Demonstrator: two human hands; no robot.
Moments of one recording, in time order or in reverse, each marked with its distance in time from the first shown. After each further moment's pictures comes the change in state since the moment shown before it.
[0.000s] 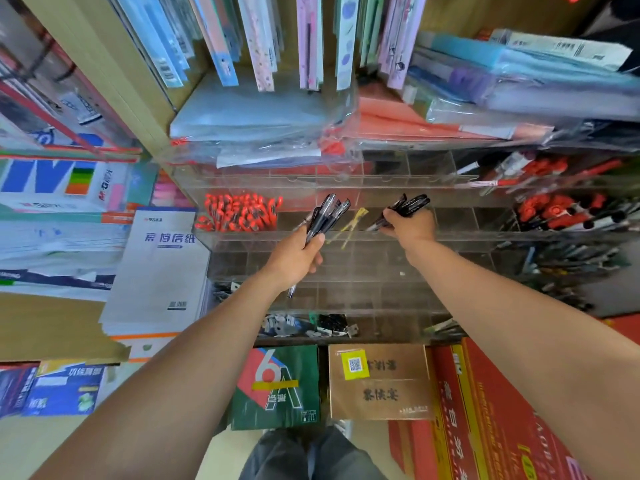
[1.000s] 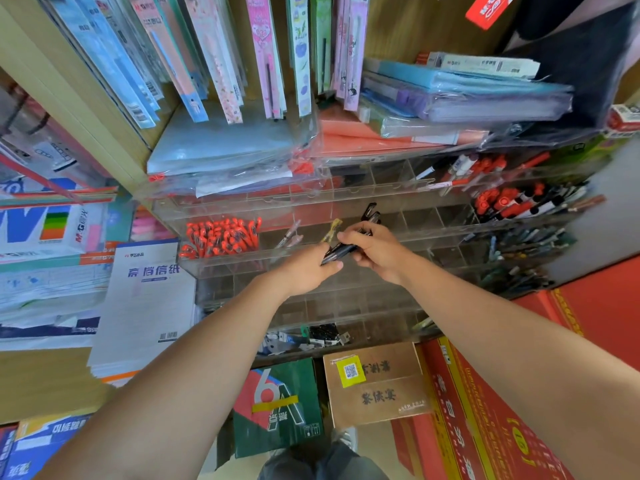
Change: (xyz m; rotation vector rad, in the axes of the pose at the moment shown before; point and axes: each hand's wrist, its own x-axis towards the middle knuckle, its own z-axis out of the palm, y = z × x) left_hand 0.002 0.042 0.012 0.376 -0.340 0.099; right_hand -0.059 -0.009 -0.018 0.057 -0.506 0.016
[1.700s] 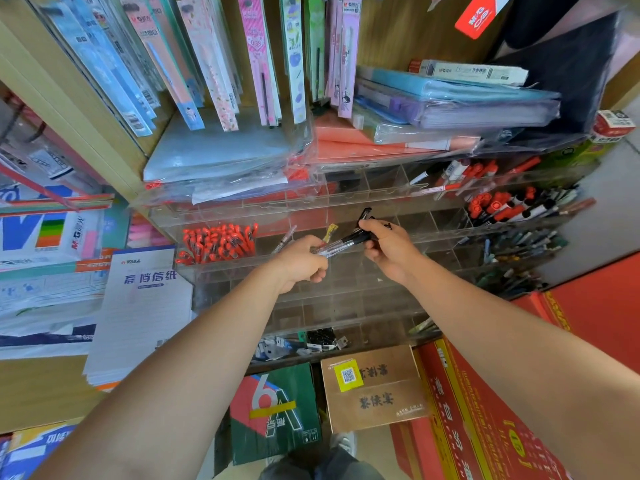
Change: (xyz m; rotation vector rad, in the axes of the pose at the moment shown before) left_hand 0.007 0.011 -0.013 -0.542 0.047 -0.224; right_hand 0.003 -0.006 -0.017 0.376 0.201 0.011
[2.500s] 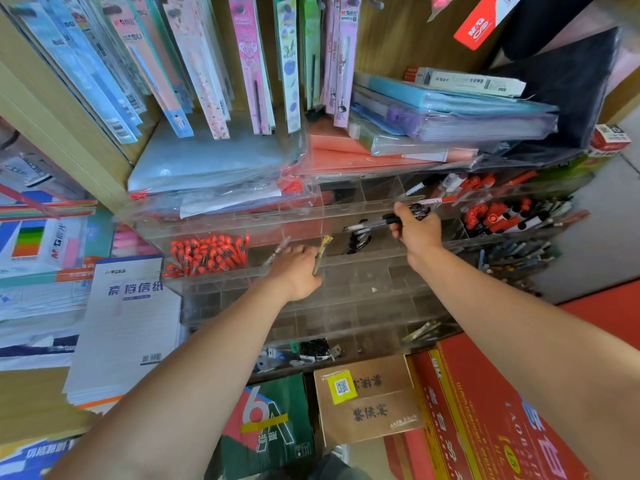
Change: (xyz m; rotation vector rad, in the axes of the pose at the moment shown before) left_hand 0.026 -0.006 -0.002 0.972 0.102 0.228; right_hand 0.027 -0.041 -0.022 -0.149 0.419 -0.280
